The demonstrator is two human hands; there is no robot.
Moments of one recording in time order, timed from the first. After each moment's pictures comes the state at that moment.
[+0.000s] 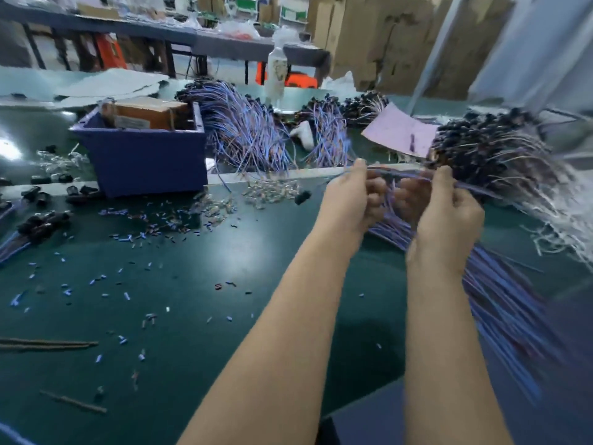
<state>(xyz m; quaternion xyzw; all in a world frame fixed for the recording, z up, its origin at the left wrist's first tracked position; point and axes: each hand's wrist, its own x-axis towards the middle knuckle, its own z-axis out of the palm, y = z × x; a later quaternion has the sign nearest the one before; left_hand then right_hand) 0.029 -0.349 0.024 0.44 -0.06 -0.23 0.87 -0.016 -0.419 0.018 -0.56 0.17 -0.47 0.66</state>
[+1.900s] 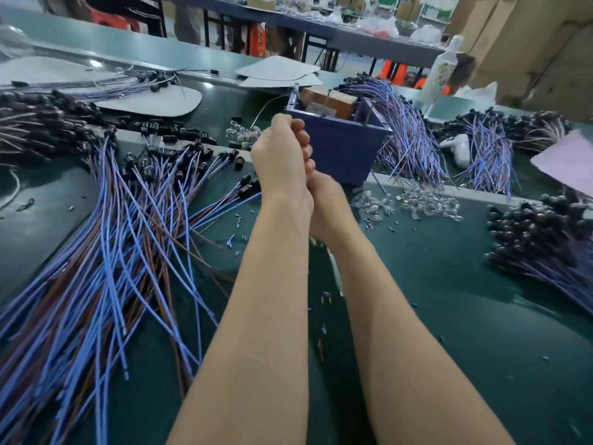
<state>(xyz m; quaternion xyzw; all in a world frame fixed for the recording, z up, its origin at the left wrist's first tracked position) 0.056 -0.081 0.025 0.38 0.16 0.18 0.89 0.079 -0.143 -0.033 -0.89 -0.18 -0.08 0.41</state>
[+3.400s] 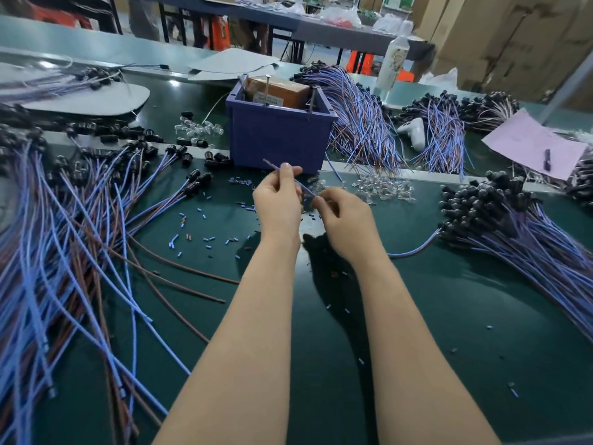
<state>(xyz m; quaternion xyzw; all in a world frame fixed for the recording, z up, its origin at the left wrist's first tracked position) 0.077 -0.149 -0.050 0.51 0.12 0.17 0.84 0.063 -0.244 -0.050 -0.91 -0.10 -0.13 0.39</state>
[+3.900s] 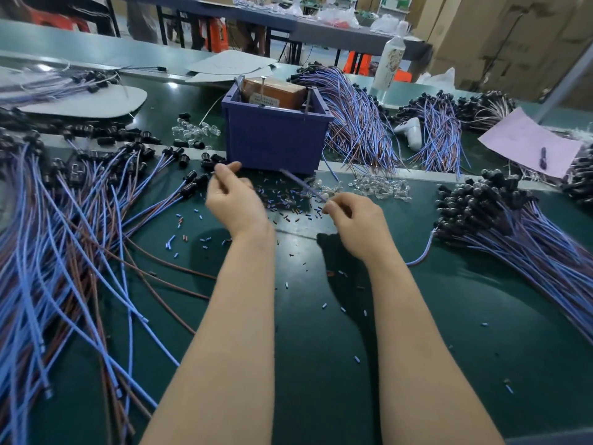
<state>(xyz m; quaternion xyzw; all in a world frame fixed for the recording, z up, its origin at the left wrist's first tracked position) 0.084 -0.123 -0.046 0.39 0.25 0.32 0.83 0.067 -0.263 -0.051 -0.91 -0.07 -0.13 0.38</state>
